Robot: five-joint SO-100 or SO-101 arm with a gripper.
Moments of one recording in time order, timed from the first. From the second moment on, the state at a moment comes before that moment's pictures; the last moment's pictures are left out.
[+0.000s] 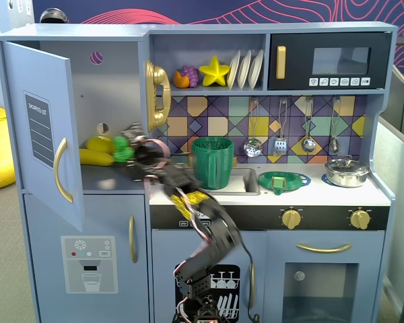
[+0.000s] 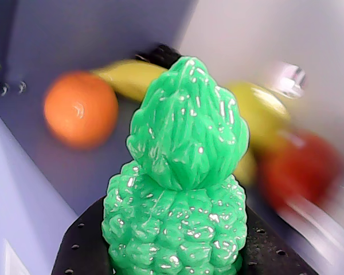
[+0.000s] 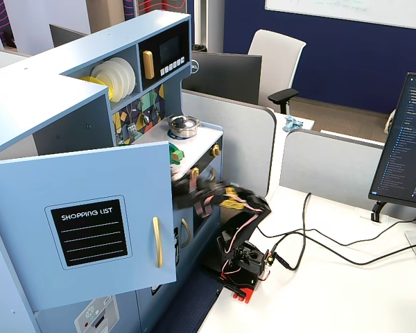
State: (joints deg) arm -38.3 138.5 105.5 30.1 -114.1
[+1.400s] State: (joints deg) arm 1.4 88.1 56.5 36.1 -103.5
